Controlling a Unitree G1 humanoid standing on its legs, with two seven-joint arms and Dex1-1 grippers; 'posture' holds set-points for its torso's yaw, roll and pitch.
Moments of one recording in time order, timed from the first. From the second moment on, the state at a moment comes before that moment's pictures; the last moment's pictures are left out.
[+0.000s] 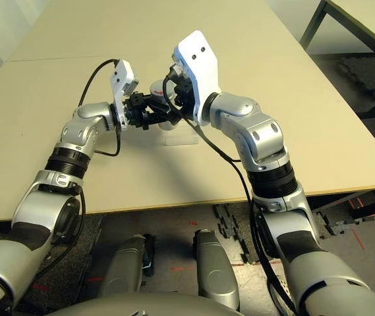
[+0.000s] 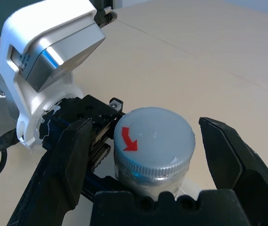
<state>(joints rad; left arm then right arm) -0.89 0.26 -0.06 0.63 -0.21 0.18 -1.08 -0.80 -0.27 0.14 -0.14 0.31 0.81 0.51</state>
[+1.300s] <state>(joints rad) -0.81 0.38 -0.10 0.22 -0.30 0.44 -1.22 -1.00 -0.42 0.11 0.37 0.44 0.39 1.32</state>
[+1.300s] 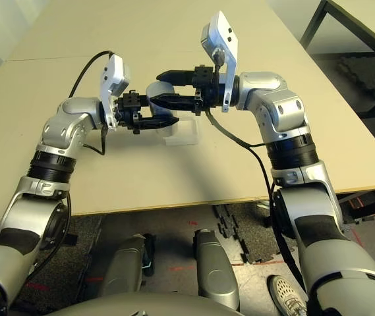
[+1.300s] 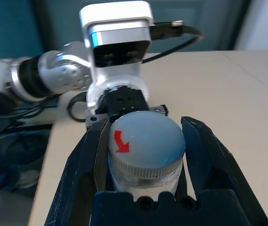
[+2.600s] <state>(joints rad) -0.80 0.37 -0.14 0.22 -0.33 0.40 -1.23 -0.85 -0.47 0.07 -0.14 0.53 0.75 0.93</state>
